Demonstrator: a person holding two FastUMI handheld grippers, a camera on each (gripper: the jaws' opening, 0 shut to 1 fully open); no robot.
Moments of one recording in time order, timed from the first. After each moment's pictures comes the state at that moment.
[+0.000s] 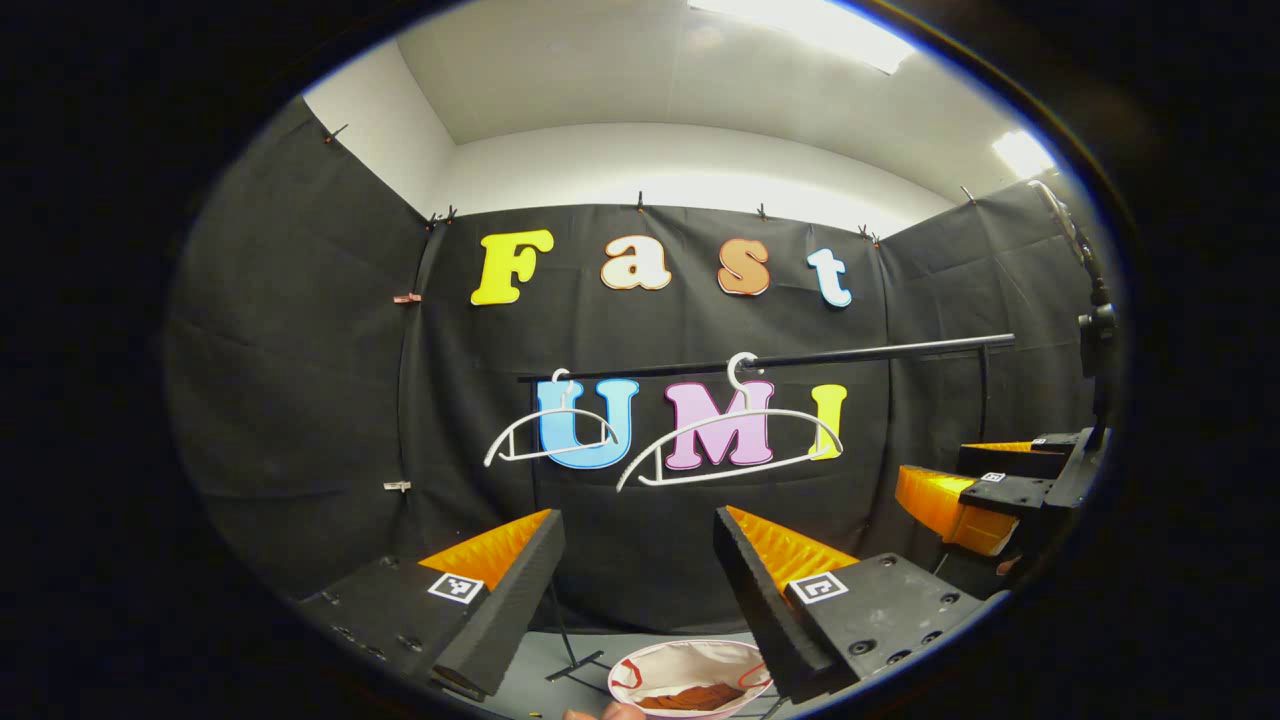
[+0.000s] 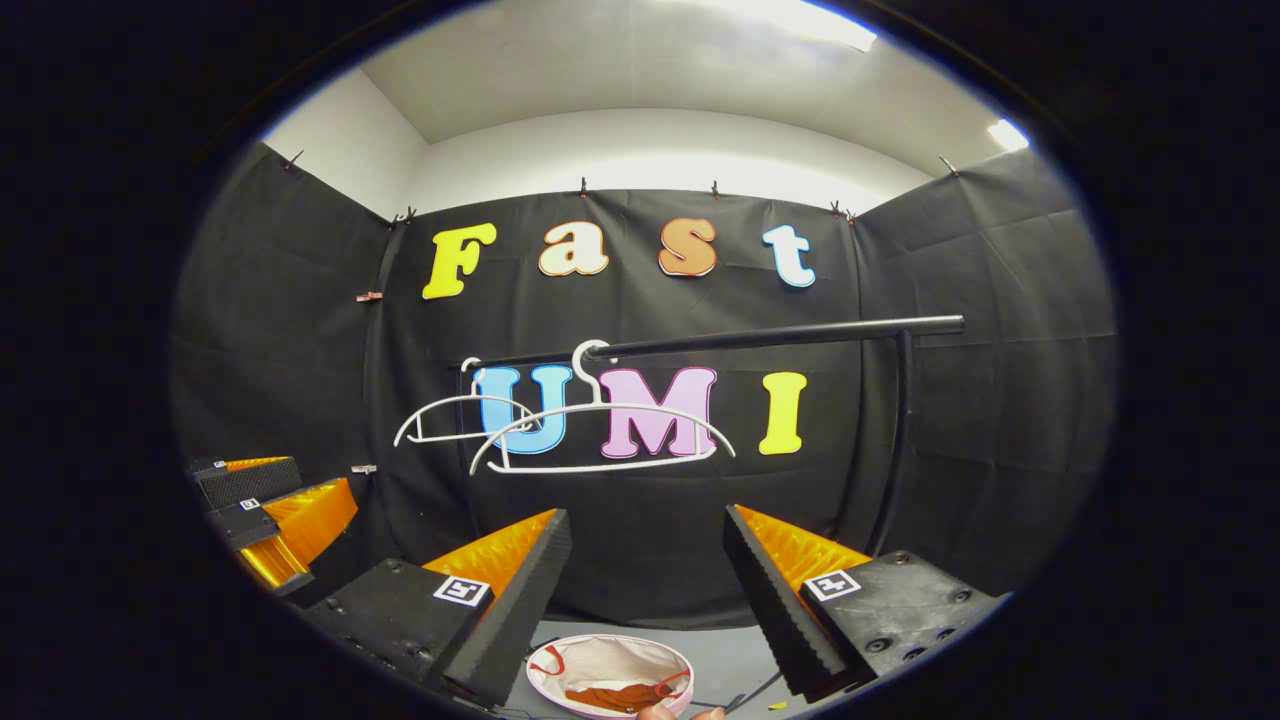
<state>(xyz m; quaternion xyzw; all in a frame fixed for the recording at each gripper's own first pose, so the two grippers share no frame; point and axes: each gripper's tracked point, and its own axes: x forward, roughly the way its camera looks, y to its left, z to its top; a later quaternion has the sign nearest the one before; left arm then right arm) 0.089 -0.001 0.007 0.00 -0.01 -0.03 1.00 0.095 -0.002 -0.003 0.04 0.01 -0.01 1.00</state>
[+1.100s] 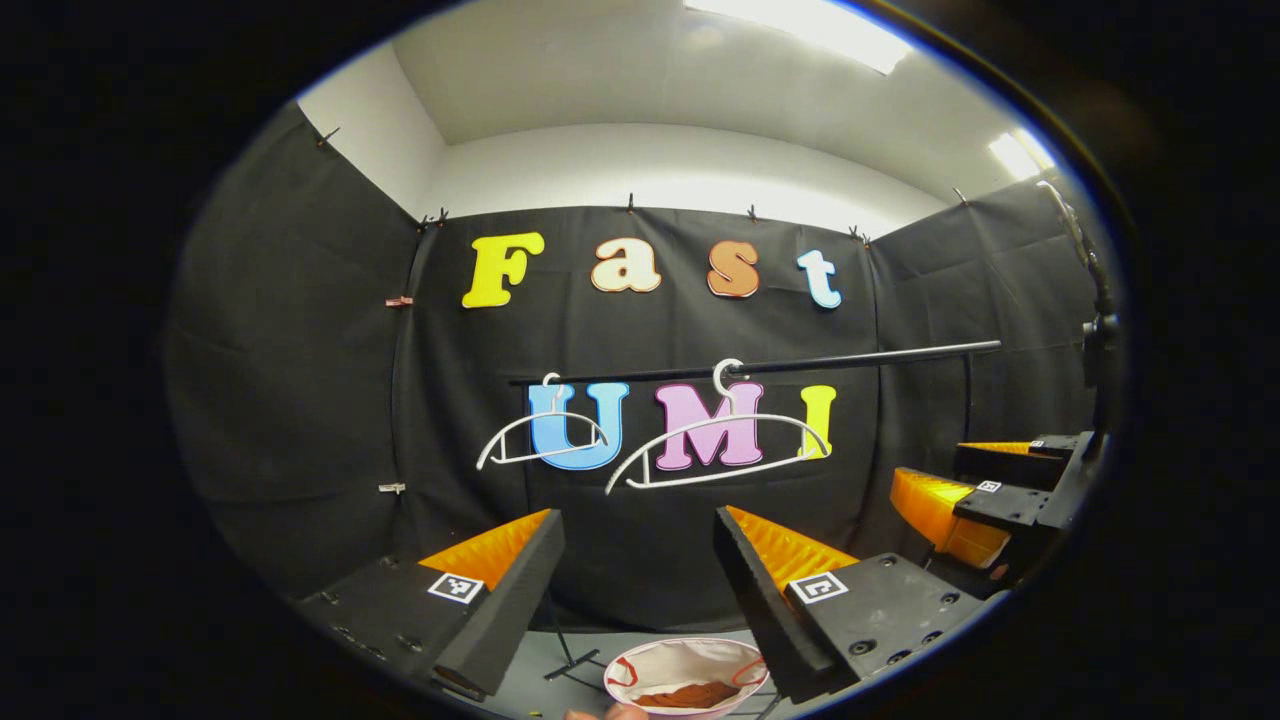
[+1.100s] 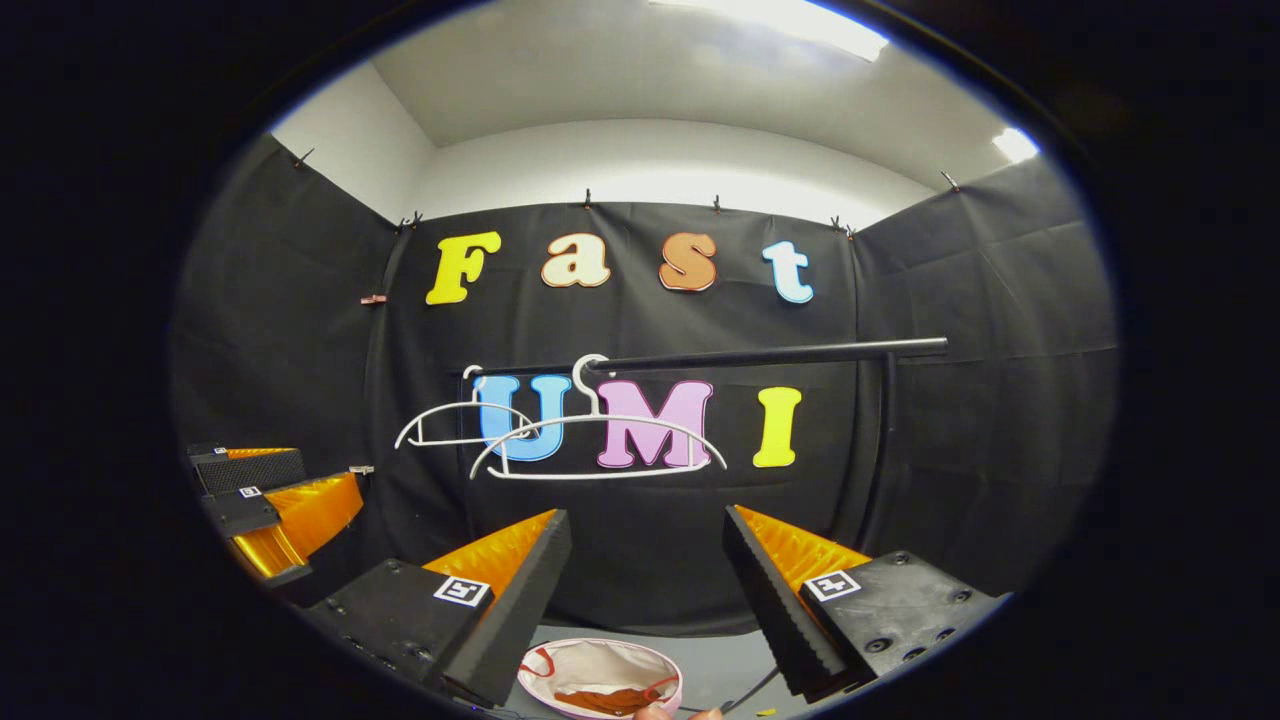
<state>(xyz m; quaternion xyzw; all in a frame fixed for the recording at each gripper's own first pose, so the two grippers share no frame) 0.083 -0.010 0.014 0.00 -0.01 -0.04 1.00 0.084 -0.003 0.007 0.03 -0.01 -0.01 1.00</state>
